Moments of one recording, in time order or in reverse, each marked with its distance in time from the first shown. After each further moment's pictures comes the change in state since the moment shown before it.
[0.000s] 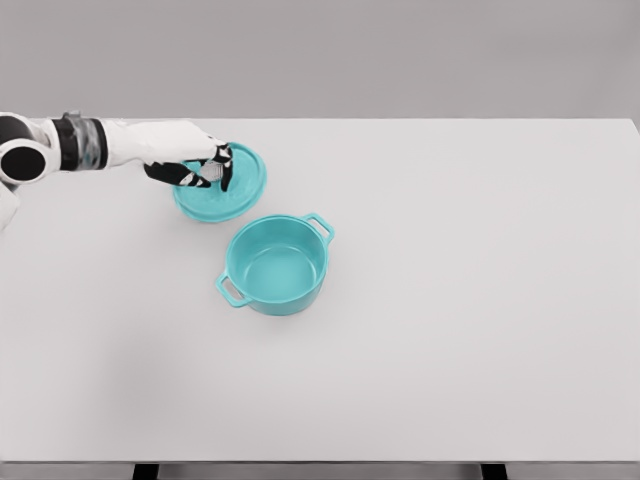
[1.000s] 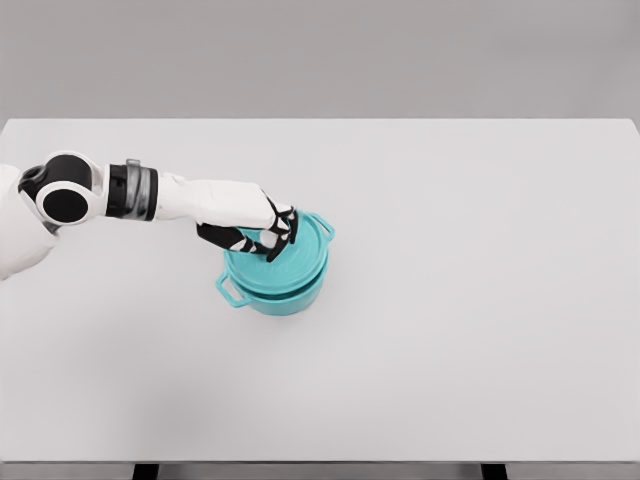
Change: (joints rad) left arm 0.021 0.040 -0.194 -0.265 0.178 0.007 -0.004; right arm 0.000 0.000 0.000 0.000 0.000 0.000 0.000
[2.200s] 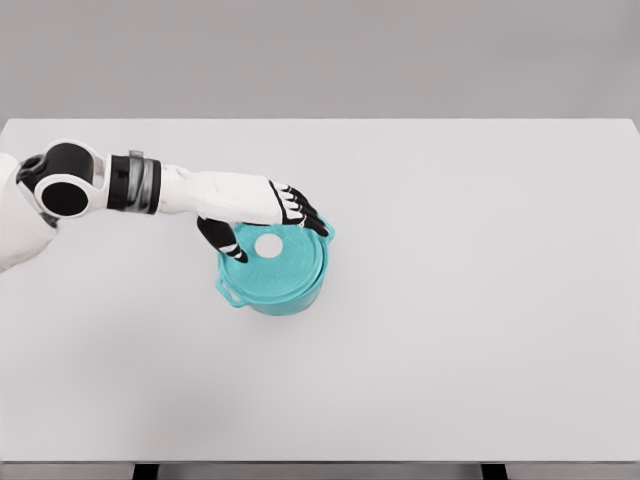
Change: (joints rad) left arm -0.034 0.005 -0.006 -0.047 -0.016 -0.008 0.004; right arm 0.000 0.000 0.000 0.000 0.000 0.000 0.000
